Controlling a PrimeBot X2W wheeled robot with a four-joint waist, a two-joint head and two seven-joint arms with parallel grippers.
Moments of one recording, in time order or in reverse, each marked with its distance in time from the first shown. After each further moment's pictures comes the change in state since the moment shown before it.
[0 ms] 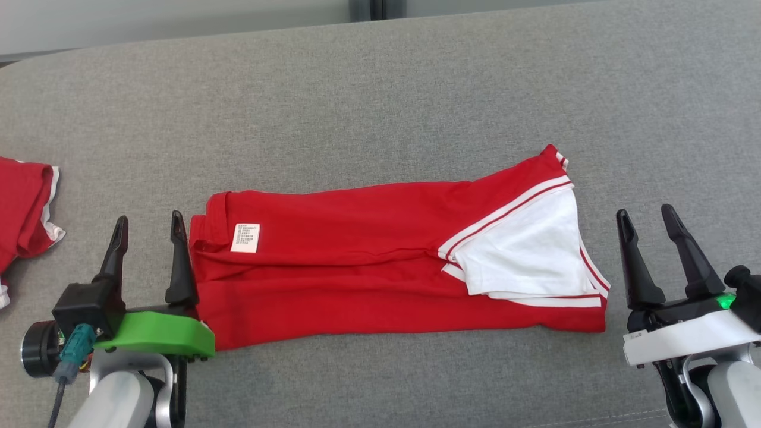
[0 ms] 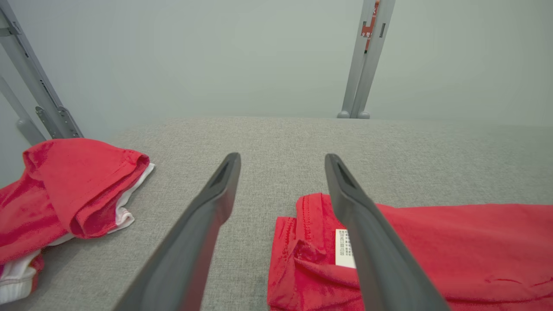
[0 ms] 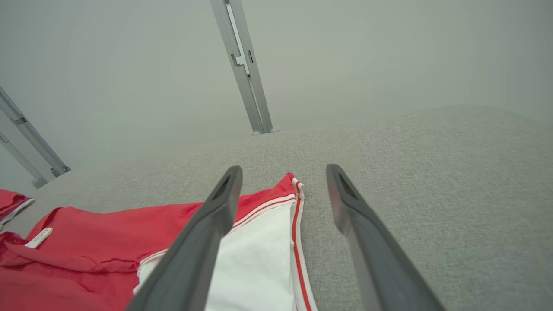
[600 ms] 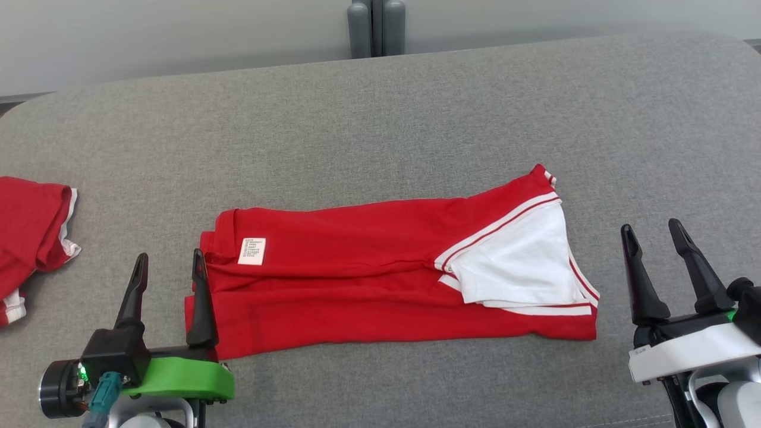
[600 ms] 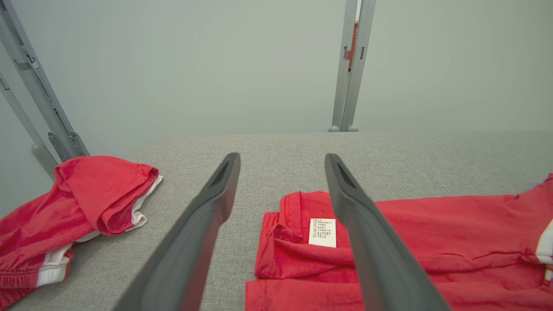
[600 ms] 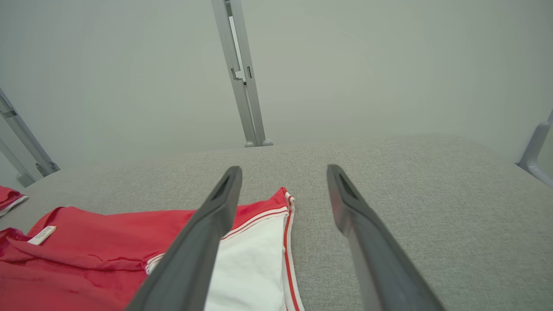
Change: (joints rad) left arm 0.147 -0.025 0.000 -0.127 0.107 0.055 -0.001; right arm 0.073 0.048 -0.074 -0.108 -0.108 0.000 0.108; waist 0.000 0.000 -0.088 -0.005
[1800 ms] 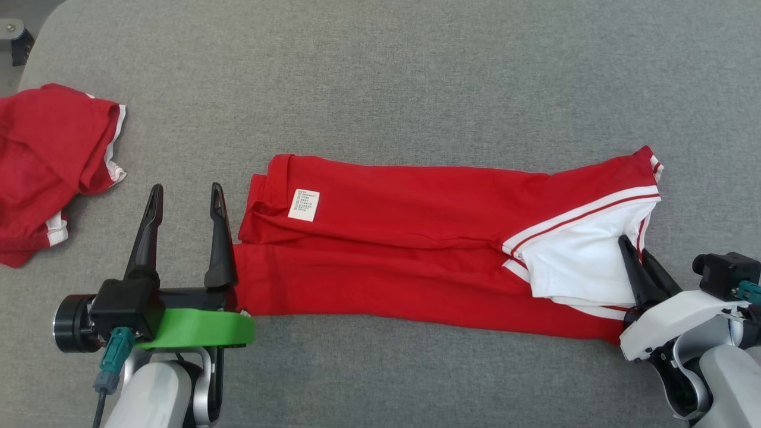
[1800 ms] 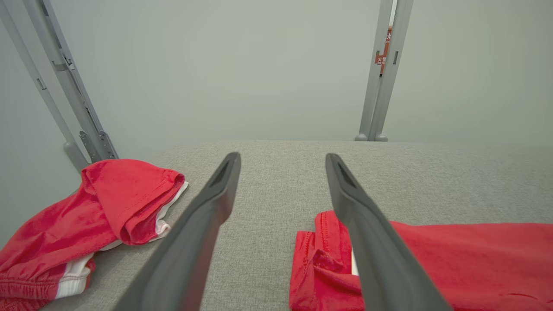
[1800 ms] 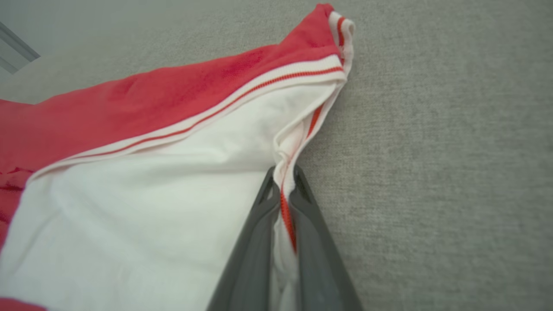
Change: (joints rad) left arm -0.129 -0.141 0.083 0.010 0.136 -0.126 -0.002; right arm -0.210 -0.104 0.149 0.461 0.175 0.000 0.029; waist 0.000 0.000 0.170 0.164
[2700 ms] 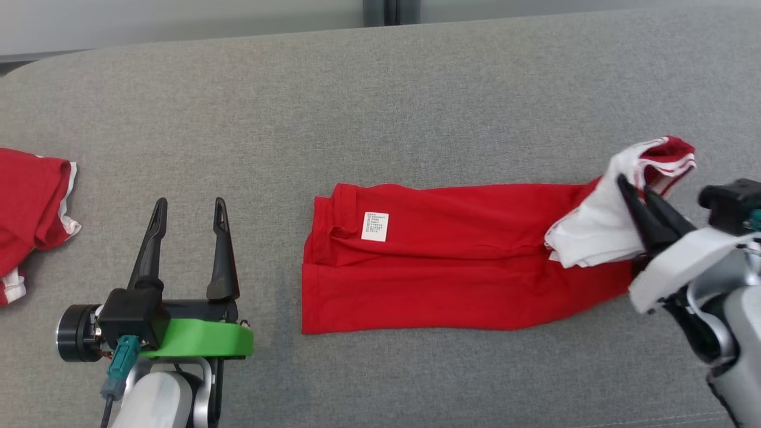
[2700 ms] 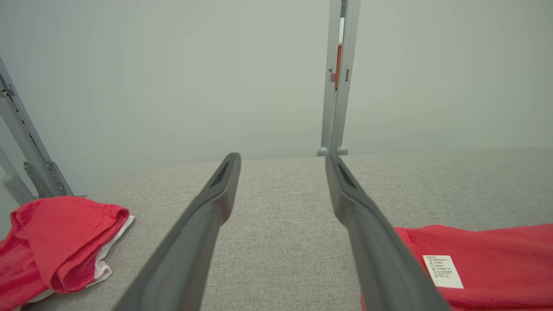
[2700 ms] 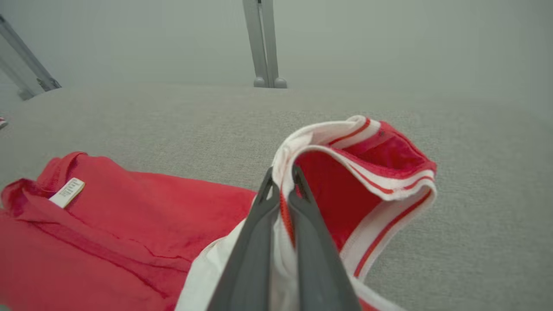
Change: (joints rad) left arm 0.028 -0.005 0.018 0.025 0.035 -0.030 0.000; right arm -0.093 -0.158 0.066 -0.227 0.023 0.000 0.155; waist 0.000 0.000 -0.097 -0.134
